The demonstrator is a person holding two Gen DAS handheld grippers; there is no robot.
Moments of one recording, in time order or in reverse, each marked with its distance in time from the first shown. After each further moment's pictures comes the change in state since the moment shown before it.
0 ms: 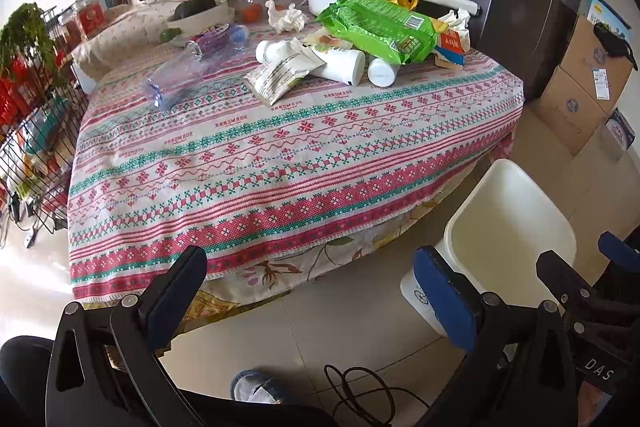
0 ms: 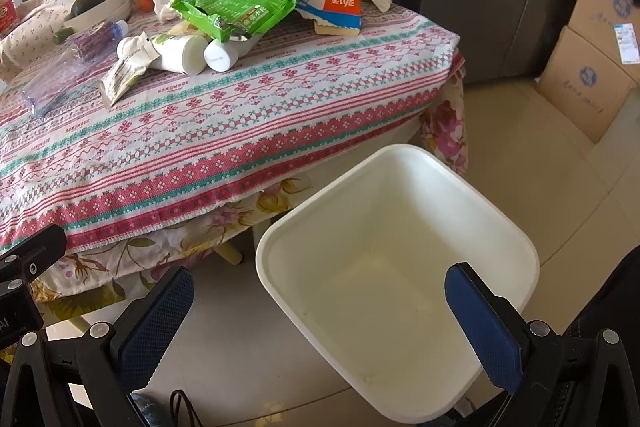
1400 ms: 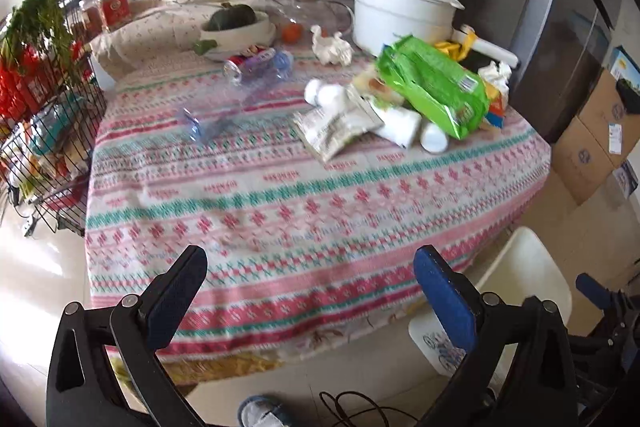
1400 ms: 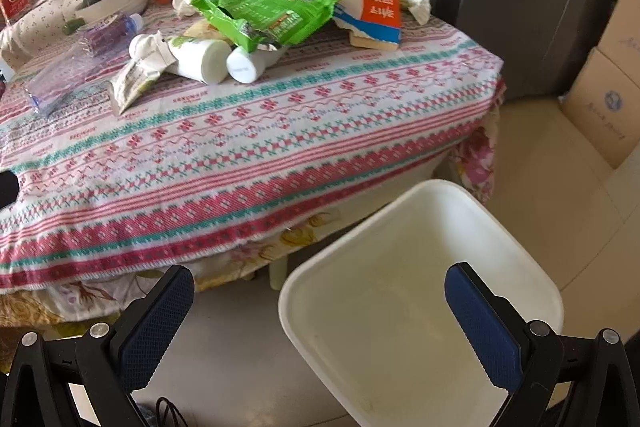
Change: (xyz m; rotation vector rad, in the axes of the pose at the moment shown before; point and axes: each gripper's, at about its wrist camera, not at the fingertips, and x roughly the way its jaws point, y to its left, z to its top) left arm 0.008 0.076 0.068 -0.133 -0.072 0.001; right arm 0.035 0.024 0.041 -0.071 0.046 0.051
